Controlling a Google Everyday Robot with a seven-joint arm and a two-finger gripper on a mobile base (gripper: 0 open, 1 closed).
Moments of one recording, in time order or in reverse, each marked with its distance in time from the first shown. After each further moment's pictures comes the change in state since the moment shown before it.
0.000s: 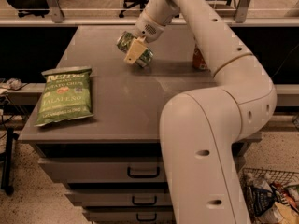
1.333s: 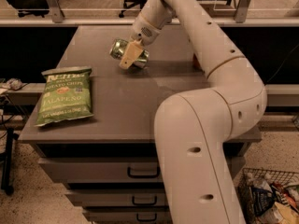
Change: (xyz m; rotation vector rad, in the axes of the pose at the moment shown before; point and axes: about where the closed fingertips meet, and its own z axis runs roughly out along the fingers) arm -0.005 0.007 0.013 -0.065 -0.025 -0.004
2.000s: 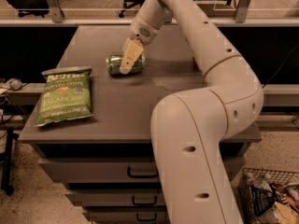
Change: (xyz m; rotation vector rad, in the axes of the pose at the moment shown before) arm -0.004 0.001 0.005 -0.013 0.016 -0.022
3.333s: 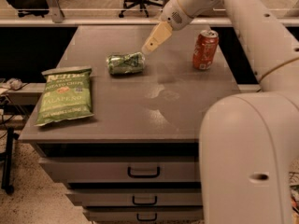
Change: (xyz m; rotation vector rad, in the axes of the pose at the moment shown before) arm 0.035 -0.024 -0.105 0.311 -0.156 0.141
